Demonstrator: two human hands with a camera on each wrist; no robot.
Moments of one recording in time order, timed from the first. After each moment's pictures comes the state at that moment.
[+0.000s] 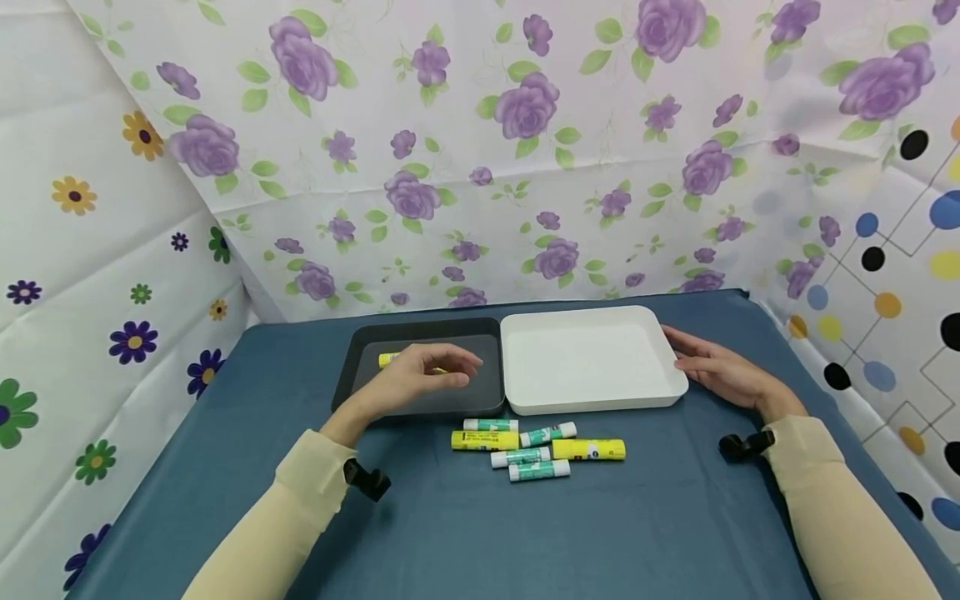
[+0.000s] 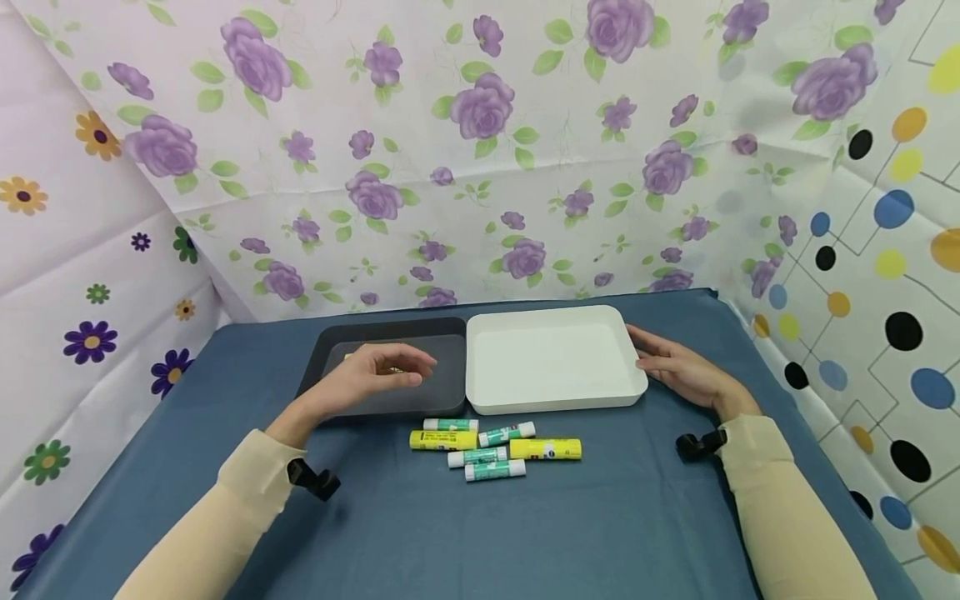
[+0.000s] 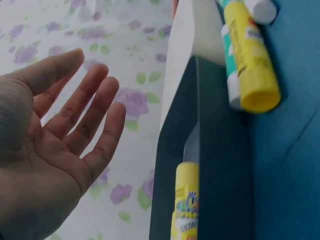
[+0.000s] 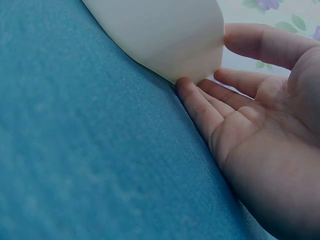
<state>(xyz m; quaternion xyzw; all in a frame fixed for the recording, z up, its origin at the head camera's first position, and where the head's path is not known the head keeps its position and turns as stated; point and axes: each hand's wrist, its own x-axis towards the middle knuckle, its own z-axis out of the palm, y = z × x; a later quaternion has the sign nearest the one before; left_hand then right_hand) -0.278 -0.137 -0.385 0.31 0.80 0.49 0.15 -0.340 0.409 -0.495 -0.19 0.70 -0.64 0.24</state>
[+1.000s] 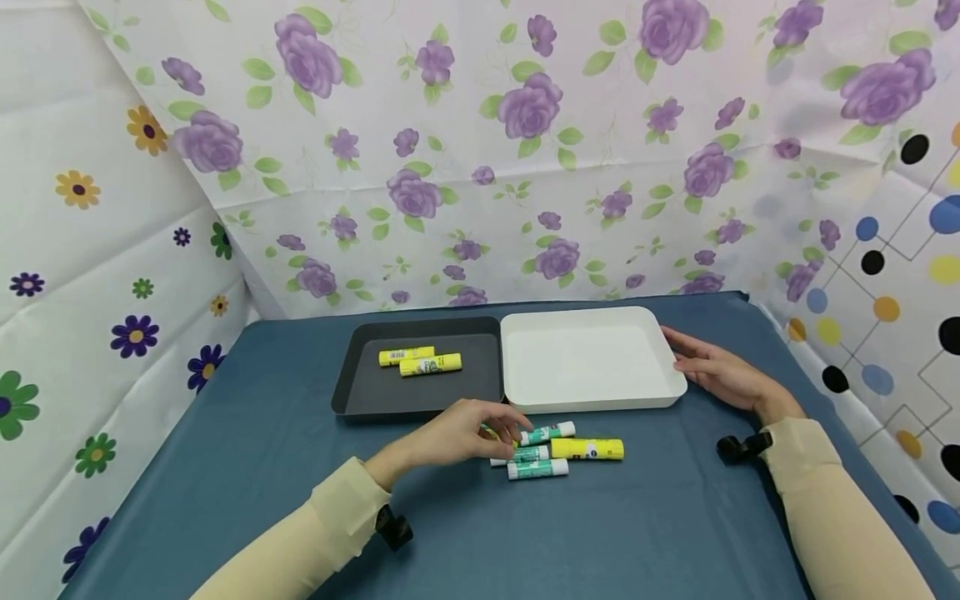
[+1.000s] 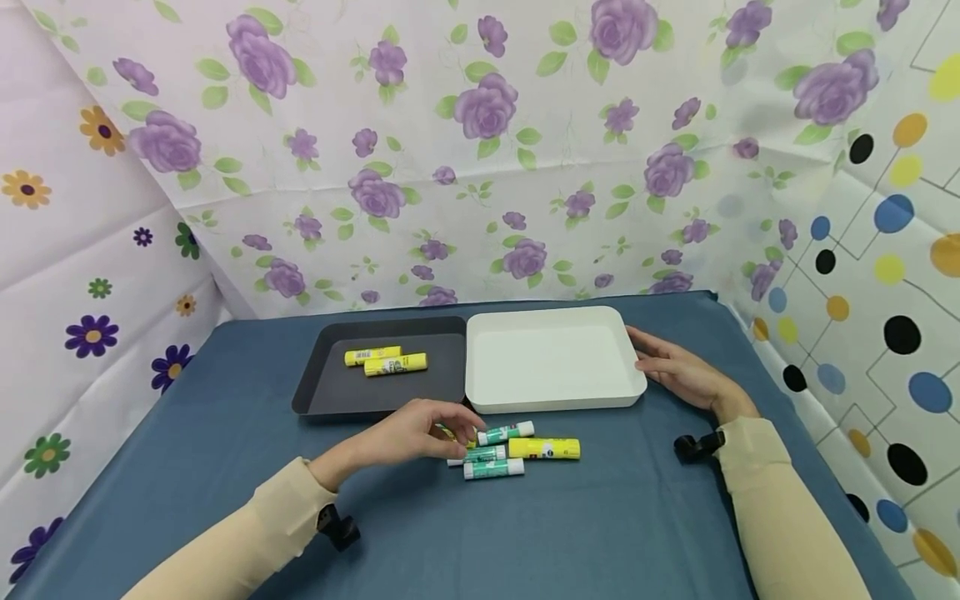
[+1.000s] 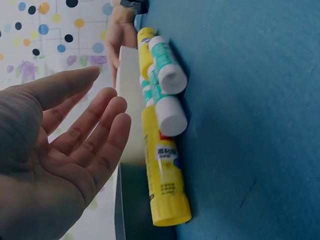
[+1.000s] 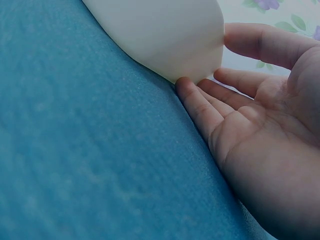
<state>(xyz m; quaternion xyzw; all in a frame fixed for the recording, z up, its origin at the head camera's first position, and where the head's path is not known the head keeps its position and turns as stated) -0.232 -0.077 -0.418 0.35 0.81 0.41 0.22 -0.340 0.407 -0.494 -0.18 0.70 -0.65 0.24</state>
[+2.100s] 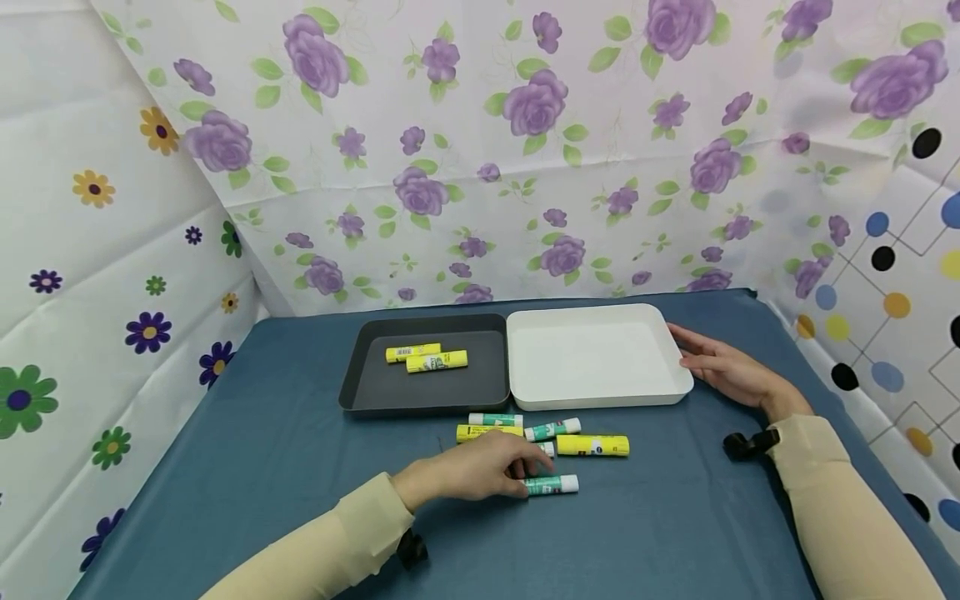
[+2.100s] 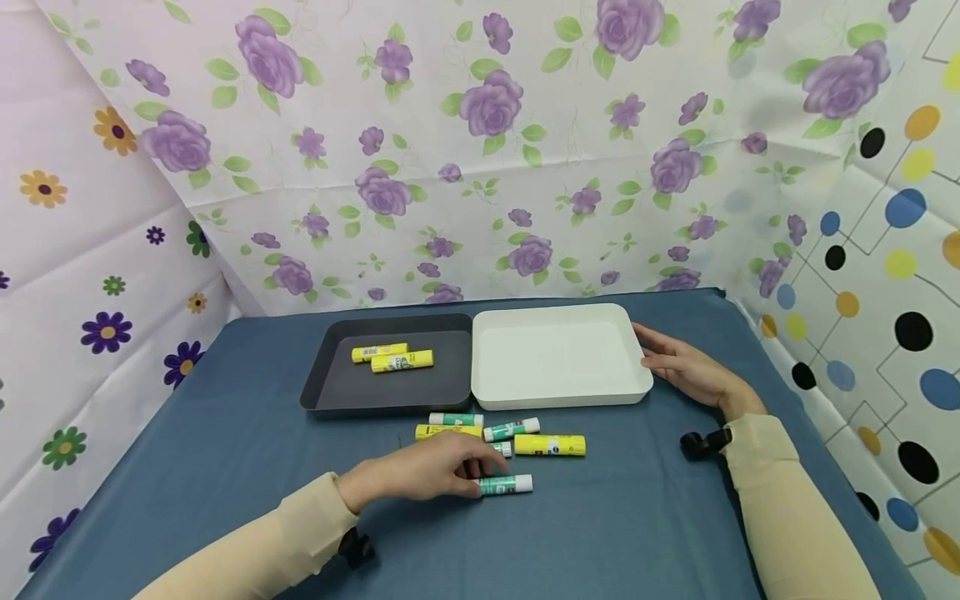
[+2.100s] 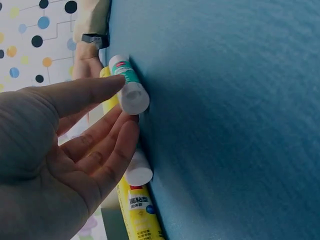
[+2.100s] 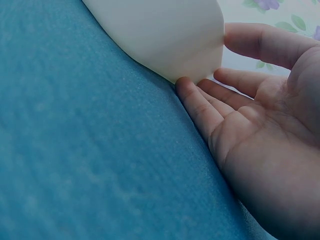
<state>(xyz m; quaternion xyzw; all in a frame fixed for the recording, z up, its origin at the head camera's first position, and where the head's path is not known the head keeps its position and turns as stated) -0.207 -0.055 -0.433 0.41 0.83 0.28 0.24 -0.338 0.404 -0.490 -0.17 0.70 -0.64 0.24</state>
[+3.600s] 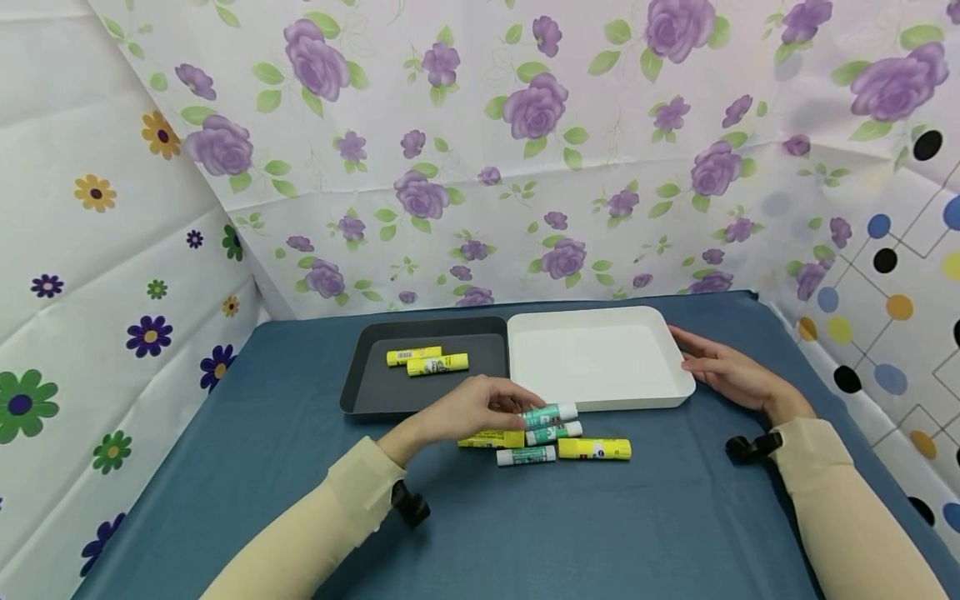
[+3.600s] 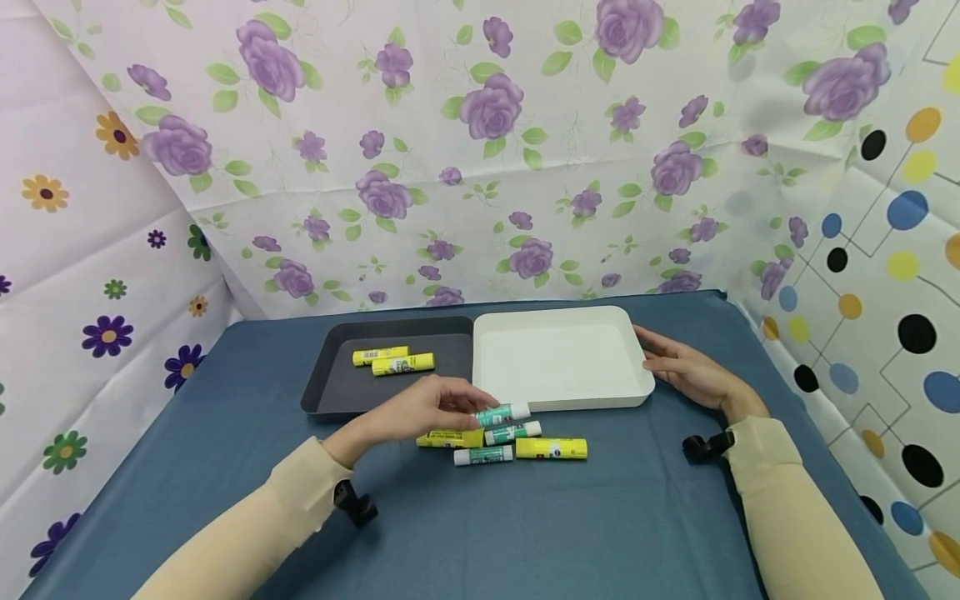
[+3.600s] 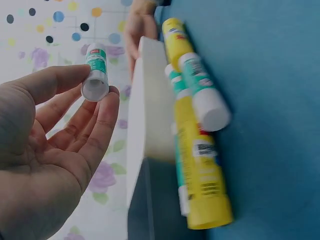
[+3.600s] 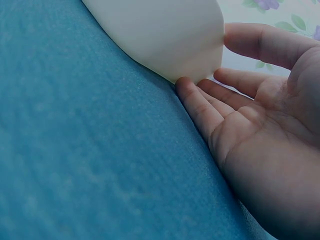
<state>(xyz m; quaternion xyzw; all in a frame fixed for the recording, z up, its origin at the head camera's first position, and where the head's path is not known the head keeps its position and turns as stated) -0.250 -0.072 -0.399 0.36 0.80 0.44 0.21 -0.340 0.407 -0.494 -0.19 0.70 -0.64 0.25</state>
